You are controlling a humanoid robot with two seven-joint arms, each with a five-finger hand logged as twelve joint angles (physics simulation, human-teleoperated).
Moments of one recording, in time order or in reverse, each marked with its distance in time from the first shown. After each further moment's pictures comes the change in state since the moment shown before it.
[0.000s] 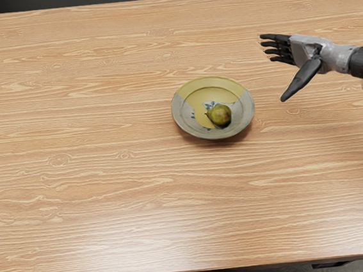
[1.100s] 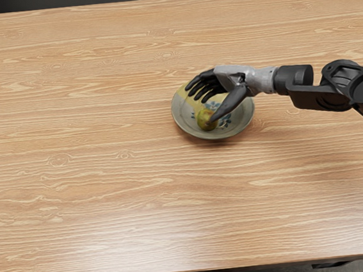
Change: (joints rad) left arm 0.000 0.000 0.000 0.000 0.000 0.000 0.000; right arm 0.040 0.265 -0.001 -0.001 -0.206 0.000 0.028
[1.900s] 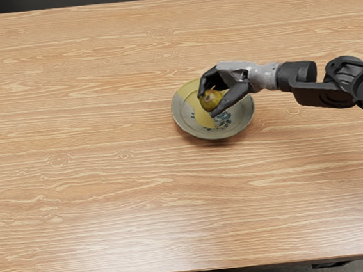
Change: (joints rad) left arm 0.000 0.000 0.000 0.000 -0.001 0.000 0.000; right arm 0.009 -0.012 -0.006 0.003 -0.013 -0.001 0.010
